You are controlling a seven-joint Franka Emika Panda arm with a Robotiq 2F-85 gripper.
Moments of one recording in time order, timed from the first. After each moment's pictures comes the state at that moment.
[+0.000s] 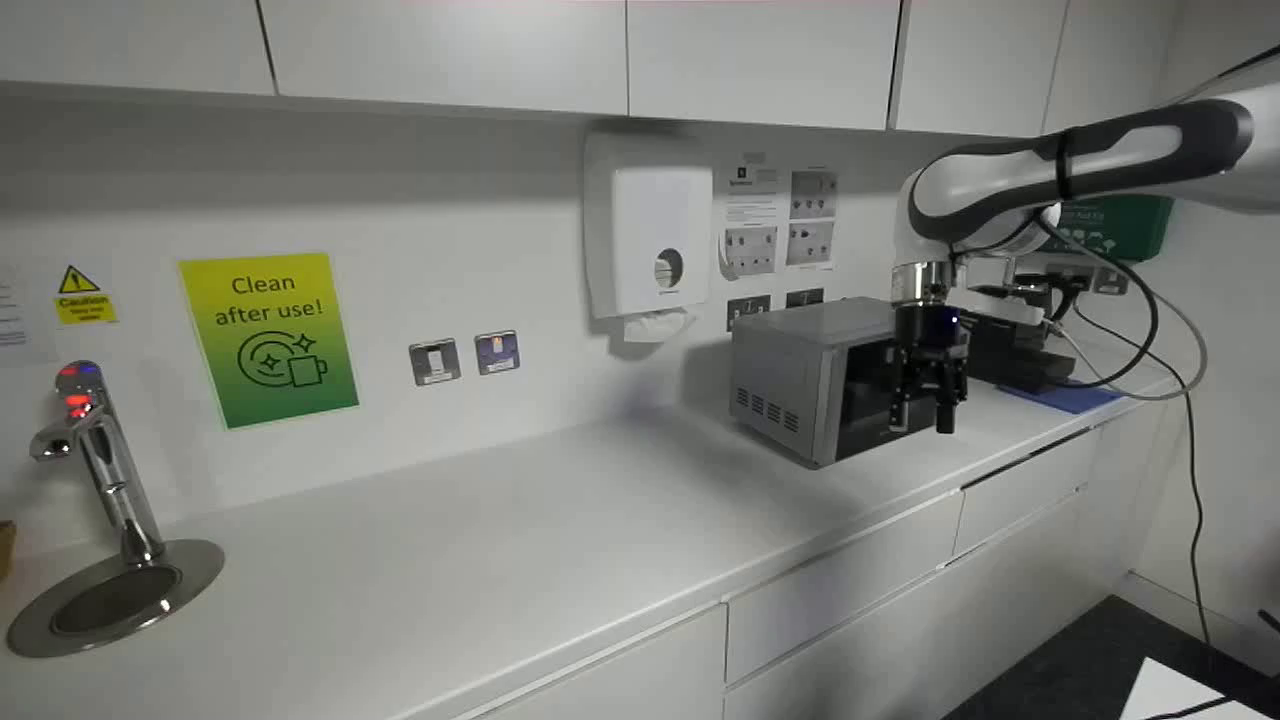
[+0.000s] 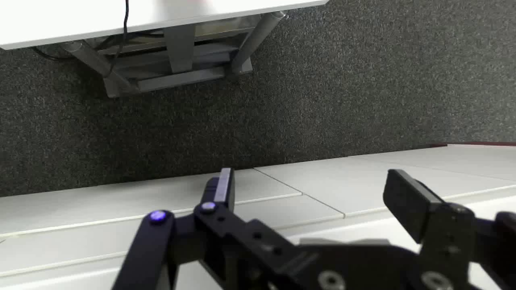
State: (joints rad) arm 0.00 -0.26 -0.15 -2.10 0.22 1.56 0.02
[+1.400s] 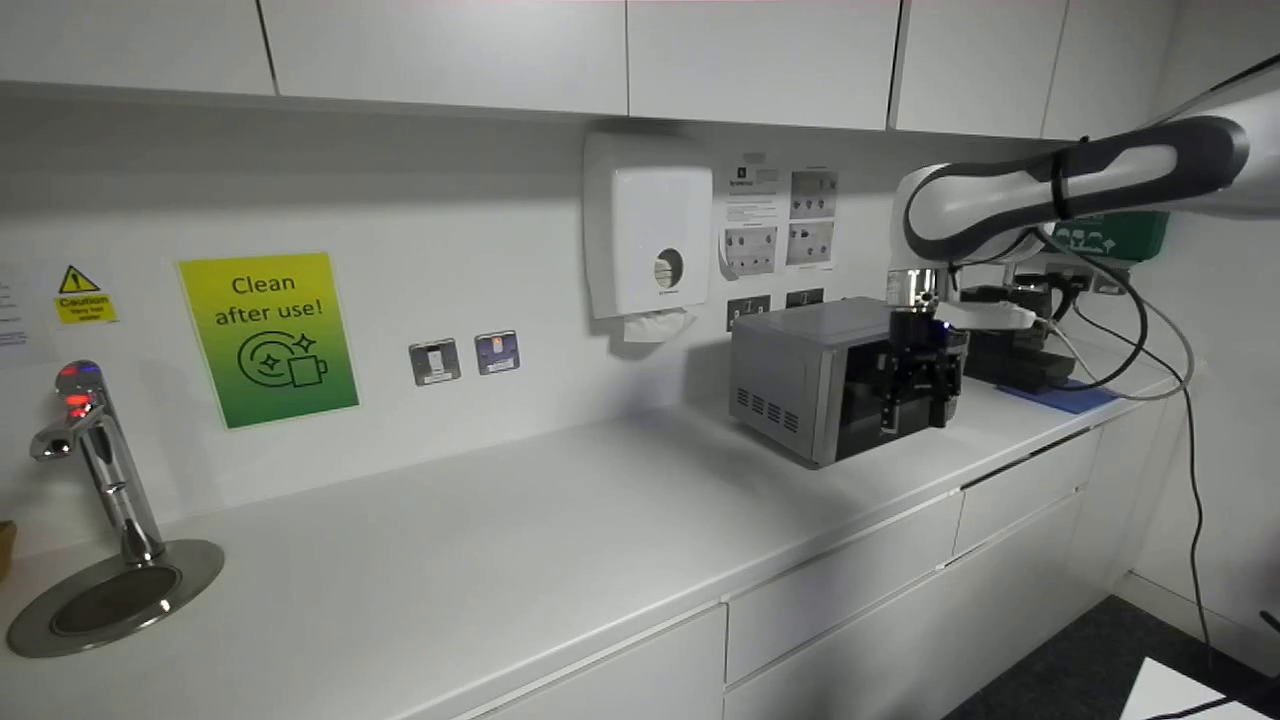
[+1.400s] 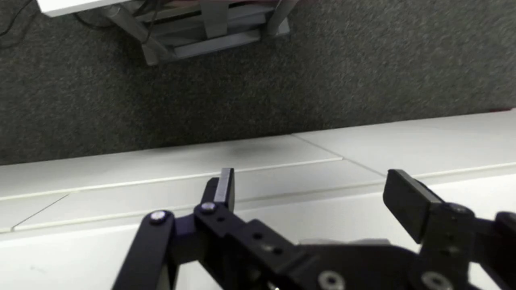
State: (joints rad) arm -0.03 -0.26 -0.11 -2.13 0.10 1.71 0.08
